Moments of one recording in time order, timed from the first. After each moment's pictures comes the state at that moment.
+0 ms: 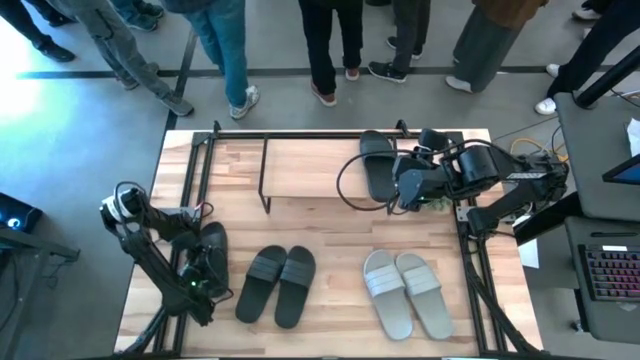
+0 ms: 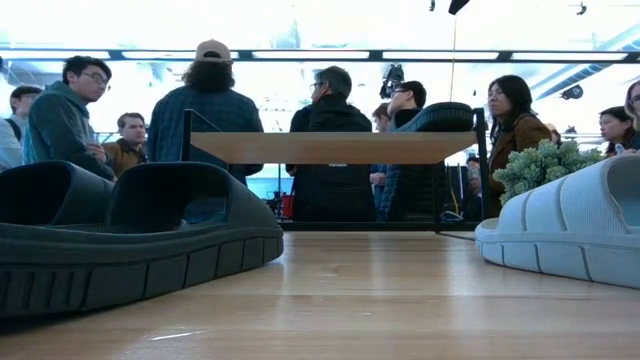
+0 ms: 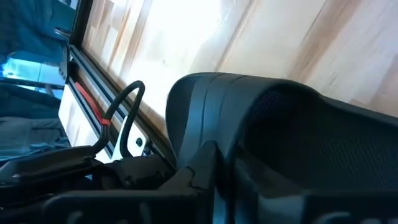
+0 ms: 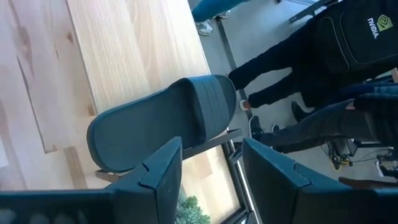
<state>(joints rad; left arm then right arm) -1.08 1.64 0.82 -1.40 -0.33 -1.64 0.17 1.42 1.76 -1.53 0.73 0.21</state>
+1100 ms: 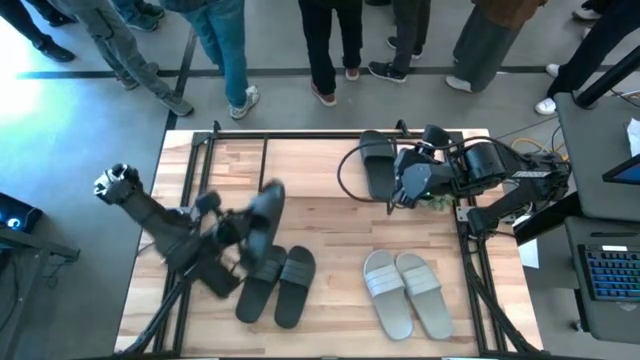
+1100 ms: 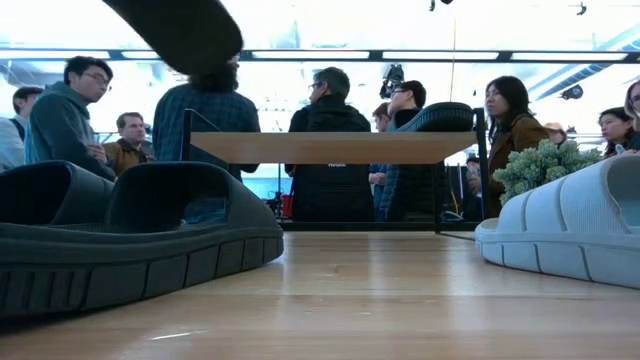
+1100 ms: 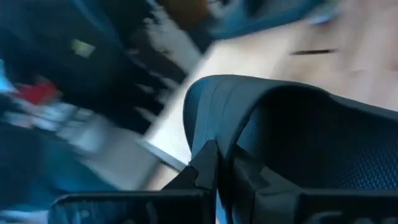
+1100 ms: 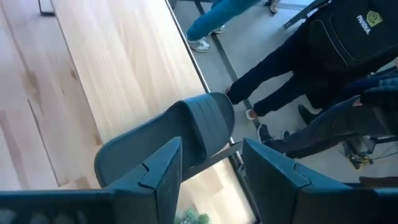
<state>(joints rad) -0.66 1.40 1.36 -1.56 -1.18 -1.04 0.17 1.41 1.78 -1.47 0.76 0.27</state>
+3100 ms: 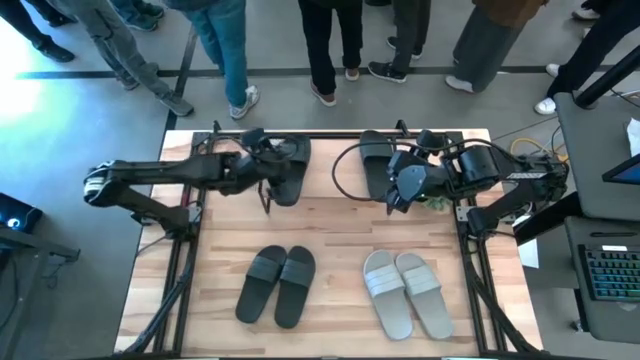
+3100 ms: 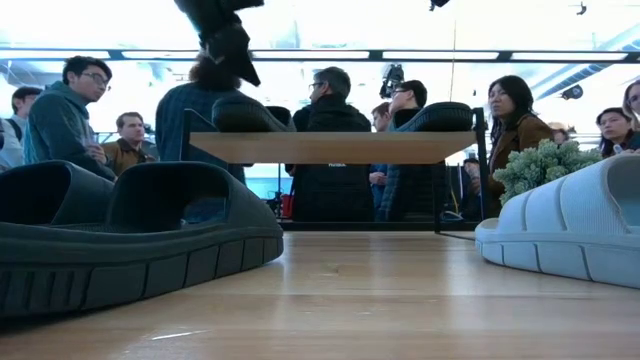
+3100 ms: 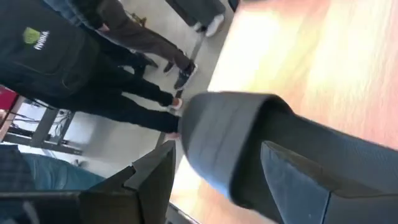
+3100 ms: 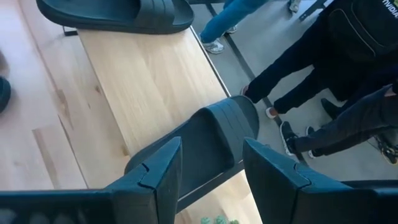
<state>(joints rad) 0.10 1.26 1.19 -0.64 -0.68 0.21 0.17 1.42 1.76 -1.40 0.70 0.34</state>
